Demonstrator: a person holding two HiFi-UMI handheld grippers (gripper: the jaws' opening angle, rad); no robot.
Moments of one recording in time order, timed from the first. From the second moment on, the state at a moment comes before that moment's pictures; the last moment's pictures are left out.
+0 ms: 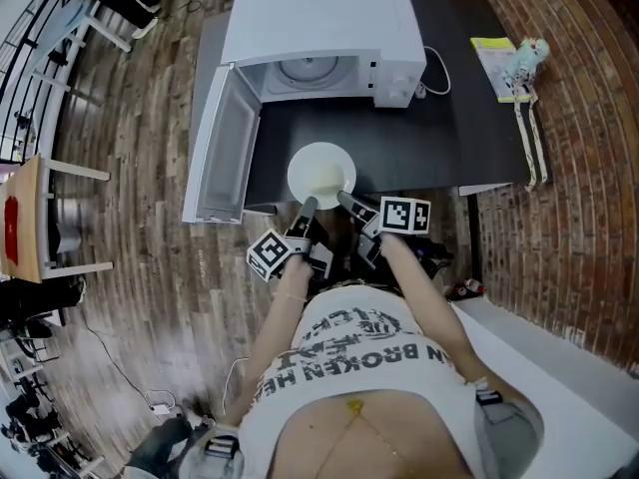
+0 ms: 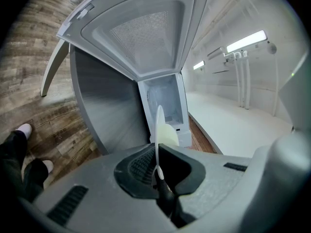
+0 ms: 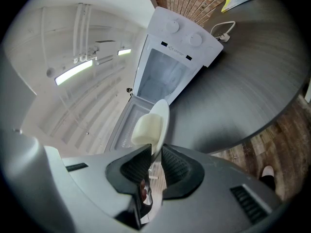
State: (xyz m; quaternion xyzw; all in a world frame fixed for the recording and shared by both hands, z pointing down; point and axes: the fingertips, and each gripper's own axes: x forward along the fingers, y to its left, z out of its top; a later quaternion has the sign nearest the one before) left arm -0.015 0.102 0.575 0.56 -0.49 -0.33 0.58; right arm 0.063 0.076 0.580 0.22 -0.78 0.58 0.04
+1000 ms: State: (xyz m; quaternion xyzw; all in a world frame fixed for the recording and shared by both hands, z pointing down) left arm -0.018 0.099 0.581 0.55 -0.50 -0.34 0.58; right arm 0.059 0.070 0.585 0.22 -0.78 0.58 0.05
